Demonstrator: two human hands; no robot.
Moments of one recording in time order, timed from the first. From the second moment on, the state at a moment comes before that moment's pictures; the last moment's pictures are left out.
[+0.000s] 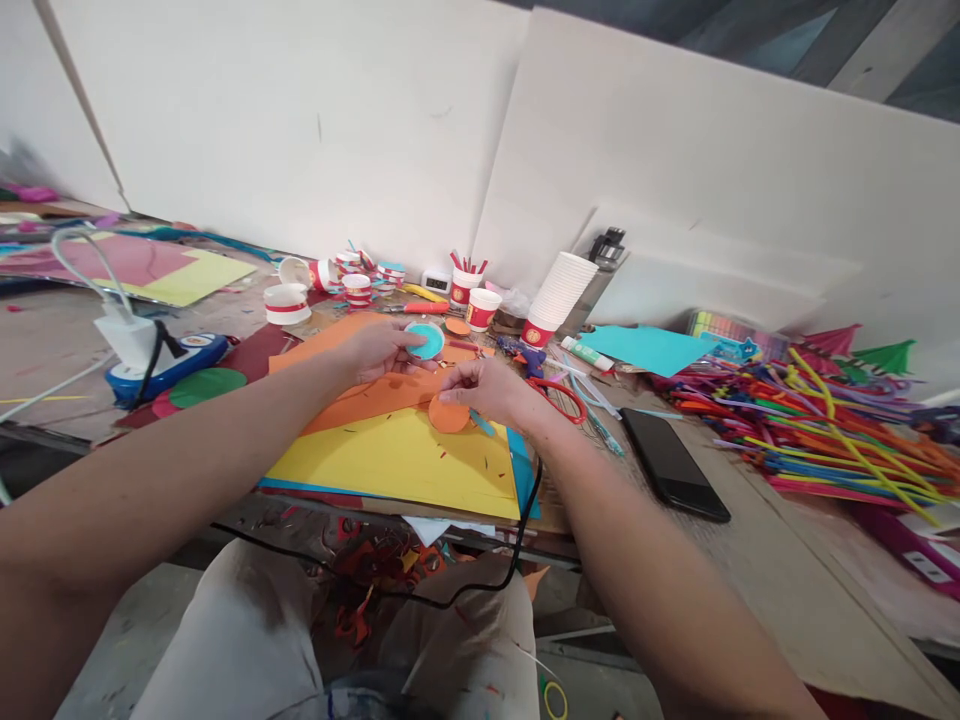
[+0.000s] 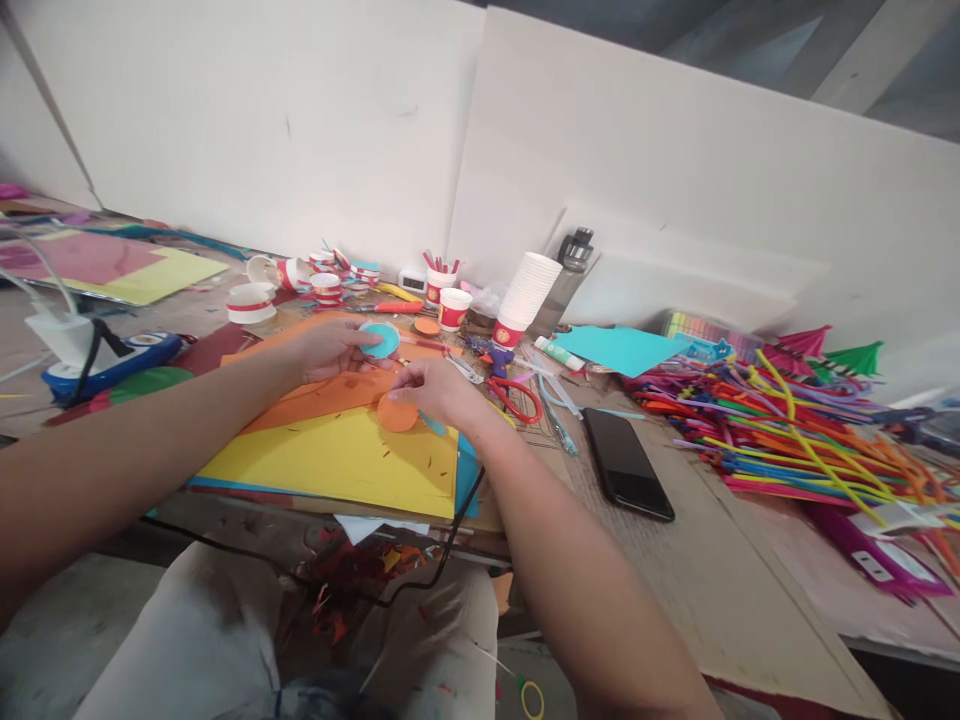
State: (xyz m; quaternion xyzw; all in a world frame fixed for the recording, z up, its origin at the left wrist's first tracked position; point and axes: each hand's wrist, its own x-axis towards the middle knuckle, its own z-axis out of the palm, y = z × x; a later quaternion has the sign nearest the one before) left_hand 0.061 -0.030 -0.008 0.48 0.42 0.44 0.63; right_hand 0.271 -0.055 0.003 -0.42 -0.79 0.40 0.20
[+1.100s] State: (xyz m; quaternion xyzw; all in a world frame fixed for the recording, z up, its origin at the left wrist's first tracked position) left_hand 0.067 -0.050 0.004 0.77 0.30 0.43 0.35; right_hand 0.264 -0.056 0.011 -0.45 -0.49 0.64 0.39
